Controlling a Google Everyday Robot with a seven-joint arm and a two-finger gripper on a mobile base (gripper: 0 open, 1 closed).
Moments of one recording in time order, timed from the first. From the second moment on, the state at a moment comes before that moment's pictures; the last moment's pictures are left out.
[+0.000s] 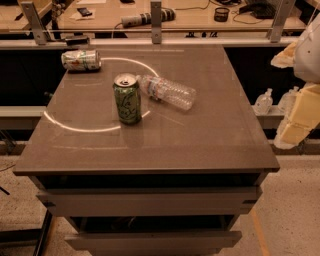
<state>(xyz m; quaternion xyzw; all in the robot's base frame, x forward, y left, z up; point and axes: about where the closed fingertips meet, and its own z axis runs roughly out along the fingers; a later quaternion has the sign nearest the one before) 0.438 -0.217 0.976 -0.60 0.78 -0.03 0.16</state>
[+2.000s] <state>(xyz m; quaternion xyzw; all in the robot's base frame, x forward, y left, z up) 0.368 -0.236 1.084 -0.53 0.75 -0.17 0.35</state>
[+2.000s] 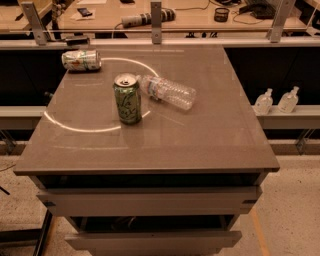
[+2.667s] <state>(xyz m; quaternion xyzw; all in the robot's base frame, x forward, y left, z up) 0.371 -0.249 1.115 -0.52 0.74 -0.18 0.39</state>
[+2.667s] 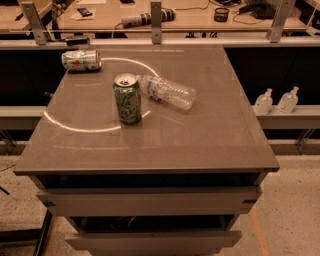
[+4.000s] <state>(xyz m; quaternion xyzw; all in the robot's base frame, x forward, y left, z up) 0.440 -0.304 1.135 -0.51 0.73 -0.17 0.42</state>
